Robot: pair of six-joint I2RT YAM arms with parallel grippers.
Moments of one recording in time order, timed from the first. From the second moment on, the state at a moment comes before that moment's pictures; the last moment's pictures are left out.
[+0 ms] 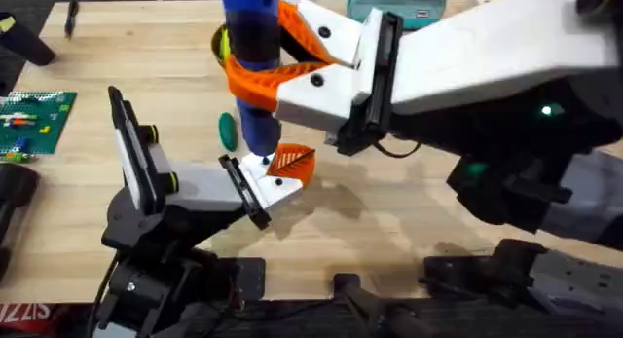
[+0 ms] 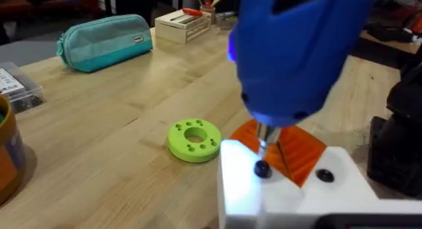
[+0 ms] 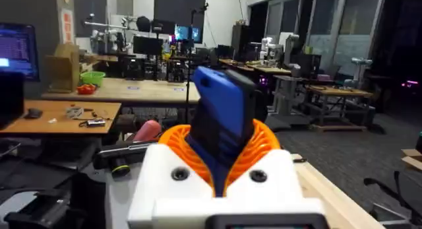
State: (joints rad) left arm -0.28 0.00 0.01 -0.07 0.74 -0.09; right arm 0.86 1.17 0.63 0.91 -0.47 0.07
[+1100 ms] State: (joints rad) left arm -0.28 0.00 0.01 -0.07 0.74 -0.09; right arm 0.86 1.16 0.64 0.82 -0.45 0.07
